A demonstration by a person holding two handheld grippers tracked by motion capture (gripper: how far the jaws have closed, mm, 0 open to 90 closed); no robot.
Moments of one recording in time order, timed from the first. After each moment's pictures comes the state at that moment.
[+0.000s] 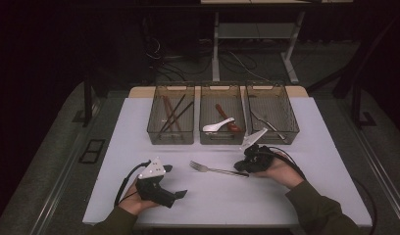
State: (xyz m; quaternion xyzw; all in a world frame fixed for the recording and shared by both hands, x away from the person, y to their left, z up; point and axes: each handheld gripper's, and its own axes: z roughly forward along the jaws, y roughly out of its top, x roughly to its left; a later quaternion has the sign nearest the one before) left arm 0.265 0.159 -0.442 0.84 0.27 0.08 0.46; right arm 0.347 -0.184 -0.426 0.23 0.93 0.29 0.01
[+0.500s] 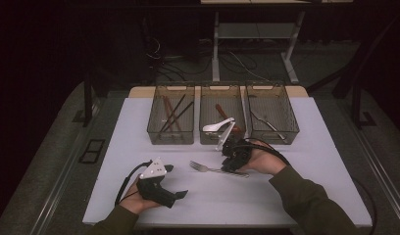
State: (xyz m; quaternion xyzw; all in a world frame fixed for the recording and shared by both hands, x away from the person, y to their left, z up) left arm 0.268 0.158 -0.444 0.85 0.25 0.08 0.46; right arm 0.360 -0.119 -0.406 0.14 0.97 0.18 0.00
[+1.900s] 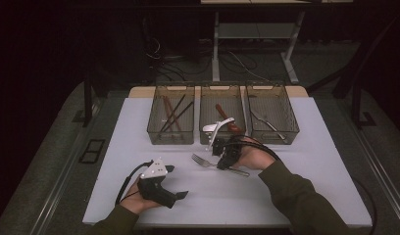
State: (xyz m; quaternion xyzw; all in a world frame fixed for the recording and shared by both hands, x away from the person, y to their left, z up) left arm 0.268 0.157 -0.445 0.85 0.25 0.08 0.46; right arm 0.371 -0.099 -0.406 0.12 0.98 0.14 0.00
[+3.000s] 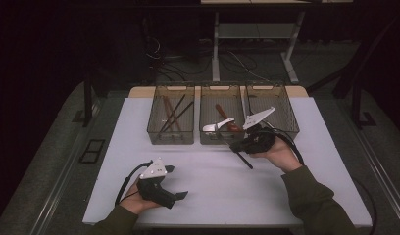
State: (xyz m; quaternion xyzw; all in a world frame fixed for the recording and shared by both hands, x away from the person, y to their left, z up) left arm 0.267 0.158 -0.445 0.85 0.25 0.07 0.46; right arm 0.375 -0.190 -0.384 0.24 0.89 0.39 0.01
